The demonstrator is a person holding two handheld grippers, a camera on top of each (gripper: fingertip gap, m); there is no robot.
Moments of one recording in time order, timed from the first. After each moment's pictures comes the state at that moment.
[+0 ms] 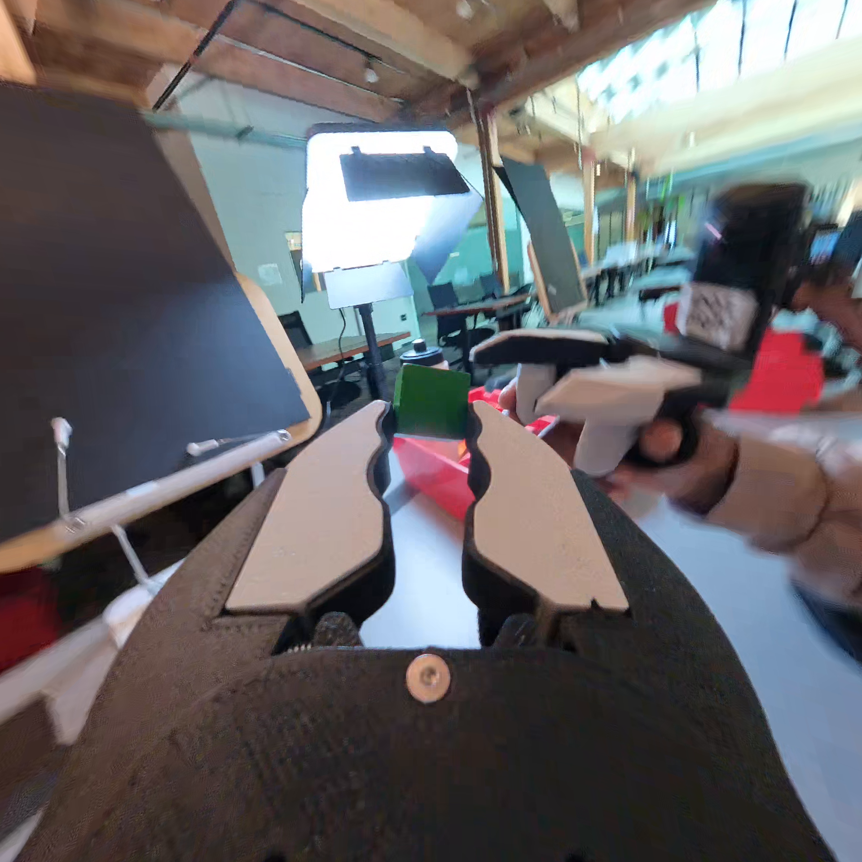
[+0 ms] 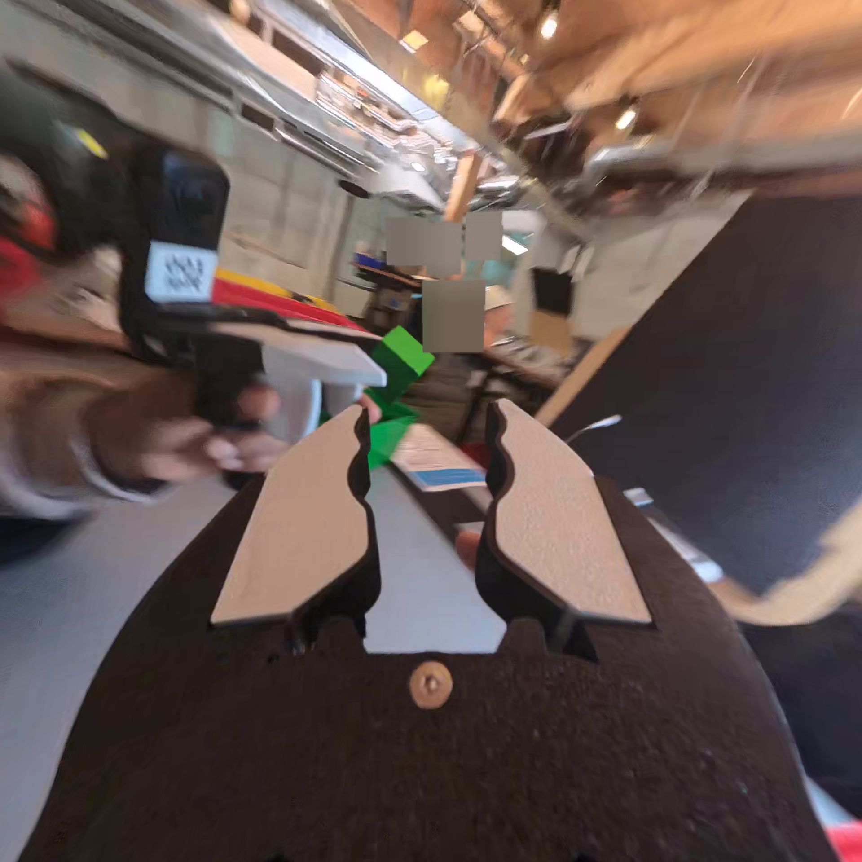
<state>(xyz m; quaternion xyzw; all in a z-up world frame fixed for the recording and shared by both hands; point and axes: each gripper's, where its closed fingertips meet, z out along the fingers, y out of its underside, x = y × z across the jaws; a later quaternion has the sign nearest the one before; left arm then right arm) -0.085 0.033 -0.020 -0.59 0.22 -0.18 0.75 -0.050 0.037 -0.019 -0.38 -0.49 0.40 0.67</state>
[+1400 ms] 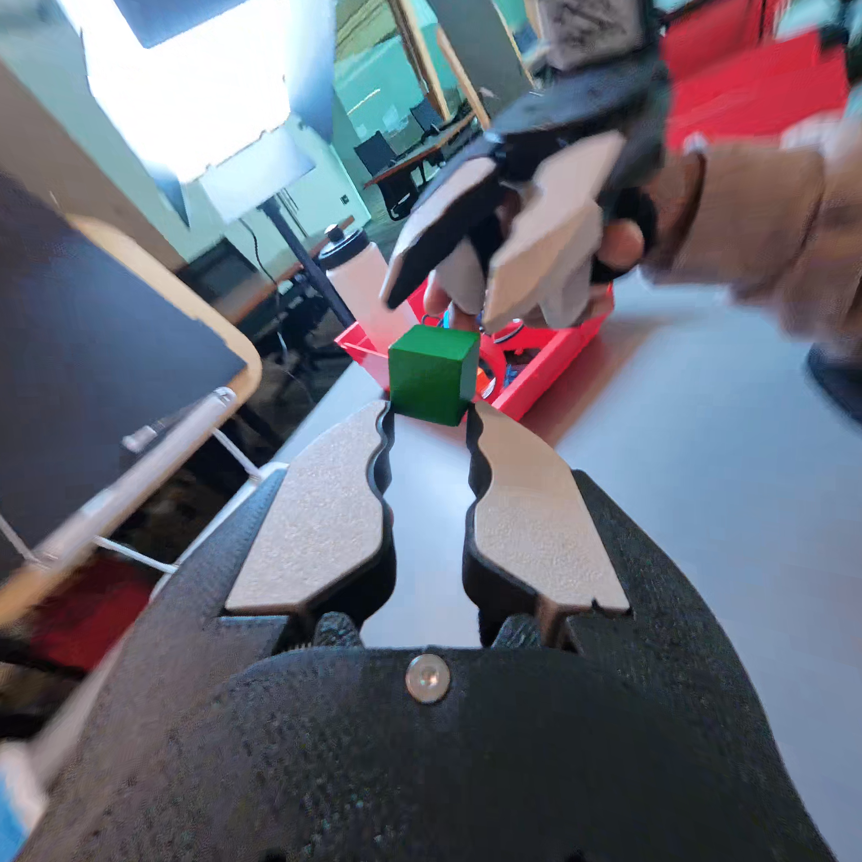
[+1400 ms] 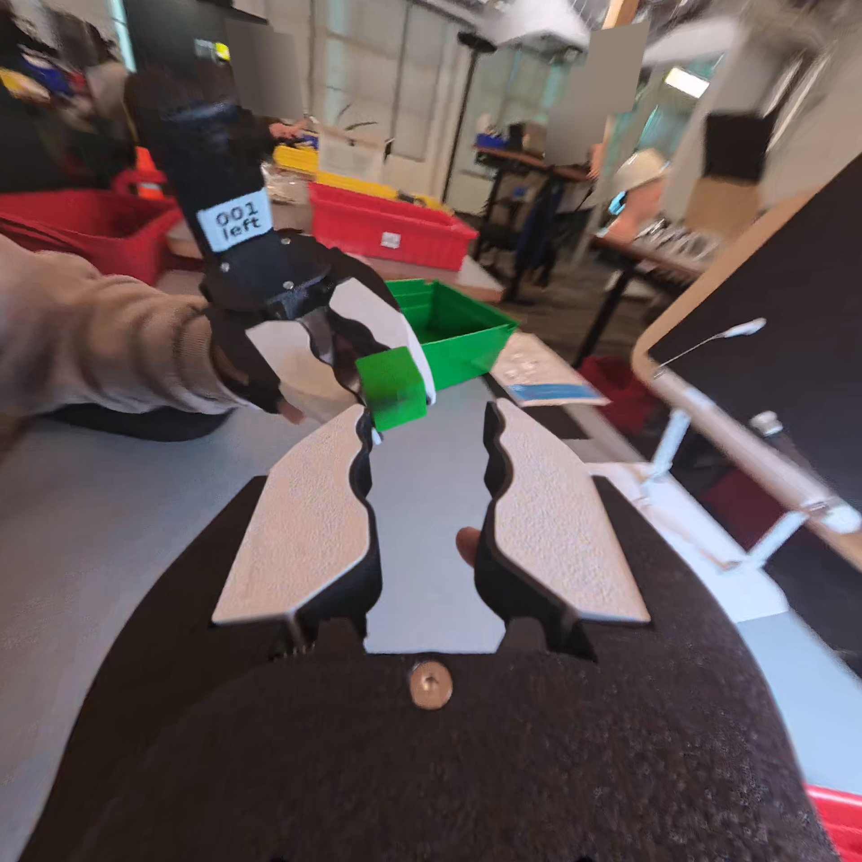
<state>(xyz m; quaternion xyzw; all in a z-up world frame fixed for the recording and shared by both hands) -0.047 0.038 -0.083 -0.65 0.39 -0.08 0.65 -0.031 0.042 -0.054 -0.43 -0.59 0.44 0.52</state>
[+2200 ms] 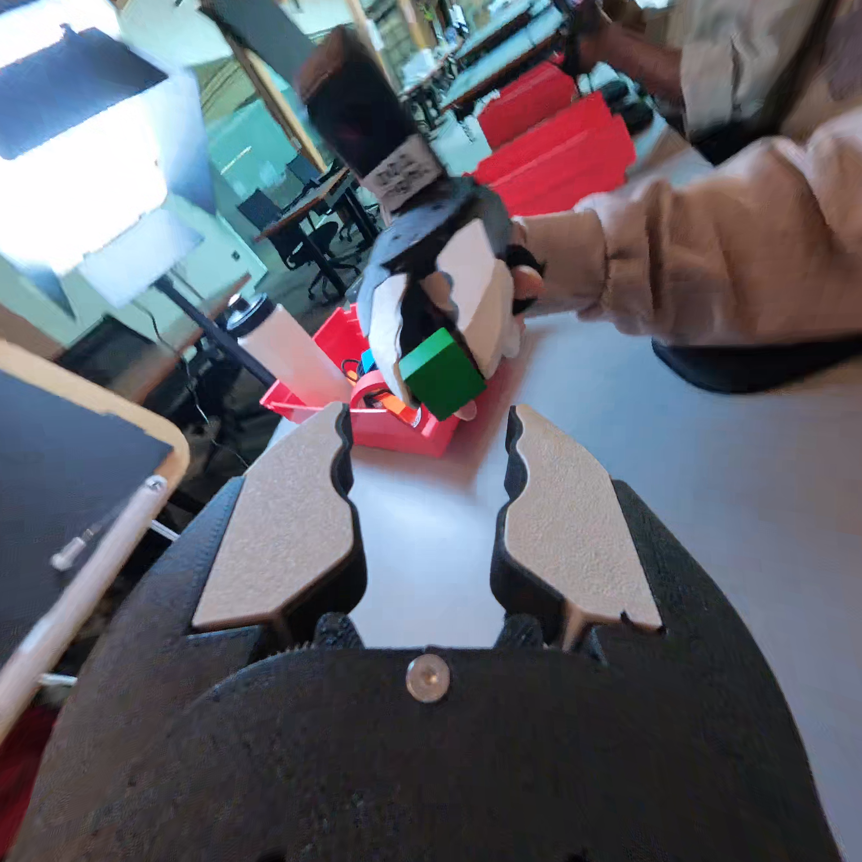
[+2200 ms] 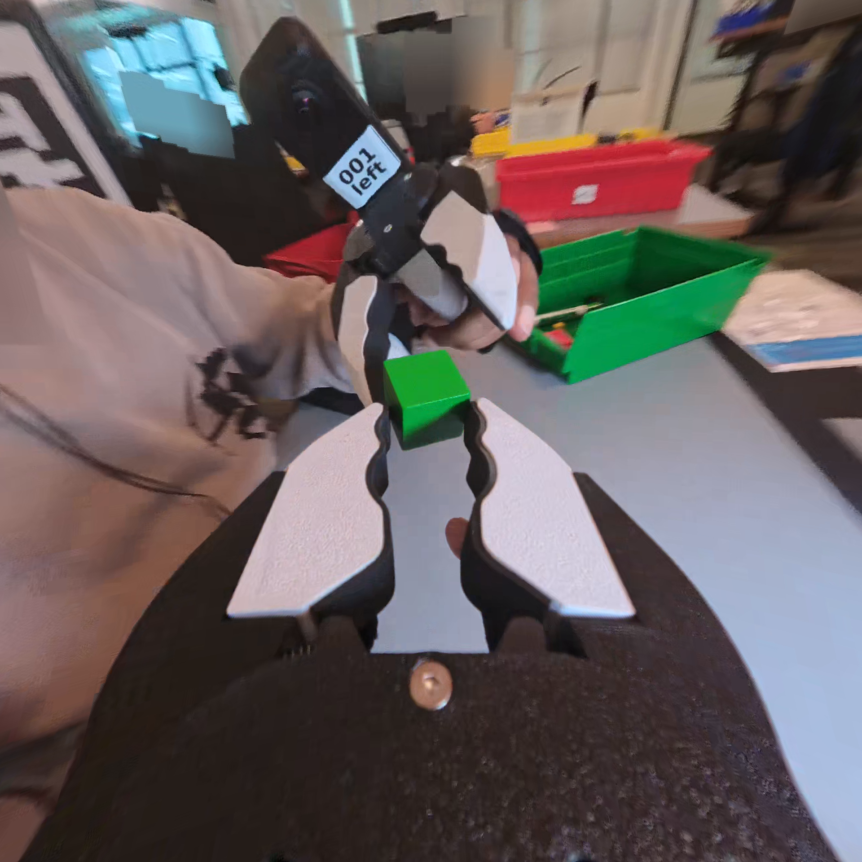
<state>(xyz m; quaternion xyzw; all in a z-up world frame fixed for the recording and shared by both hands) -0.026 -0.005 -0.071 -0.57 0.52 -0.12 0.62 -0.022 -0.007 -0.076 -0.41 -0.63 0.59 0.29</state>
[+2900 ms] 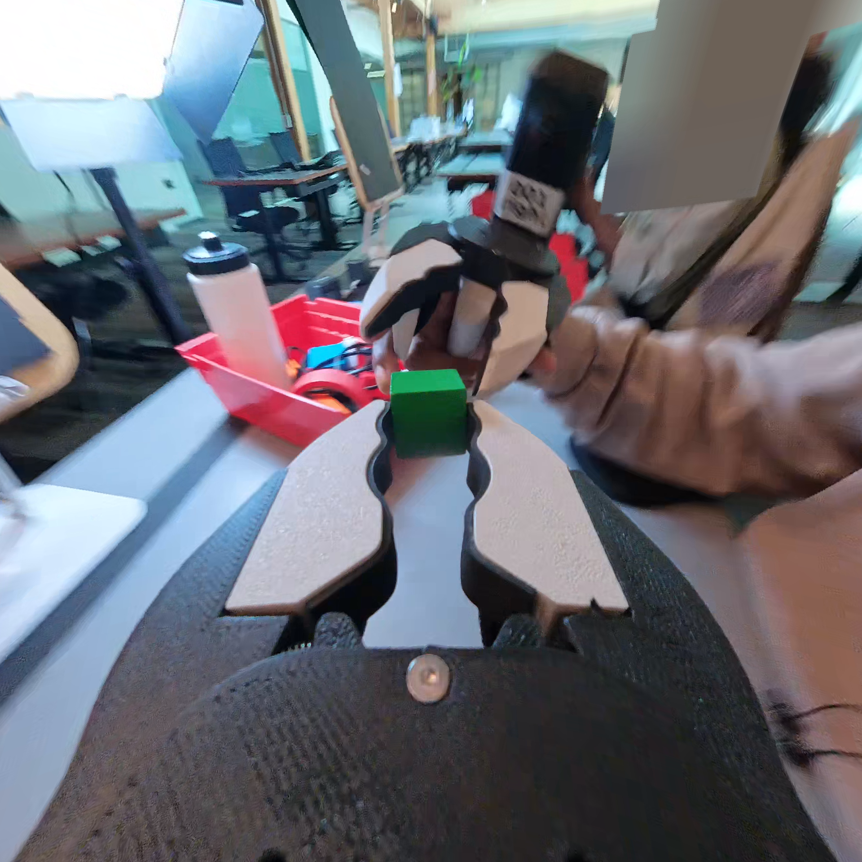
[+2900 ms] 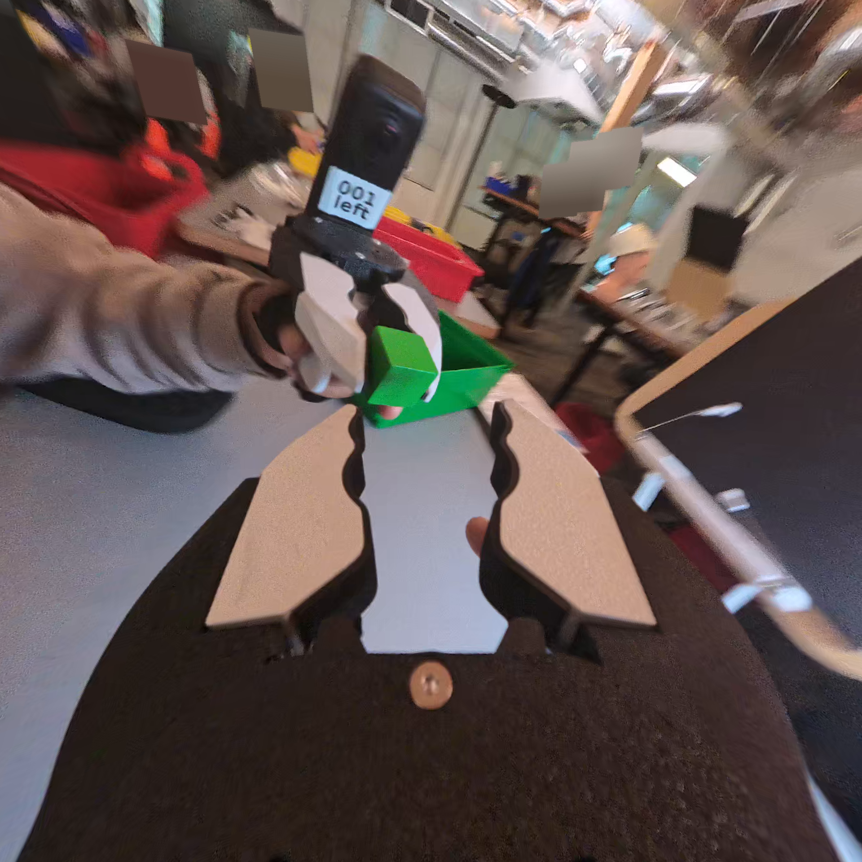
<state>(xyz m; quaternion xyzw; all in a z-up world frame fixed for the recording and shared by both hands) -0.040 0.005 -0.052 -0.65 0.37 -0.34 0.58 -0.035 0.018 -0.040 -0.36 -0.62 0.41 0.56</state>
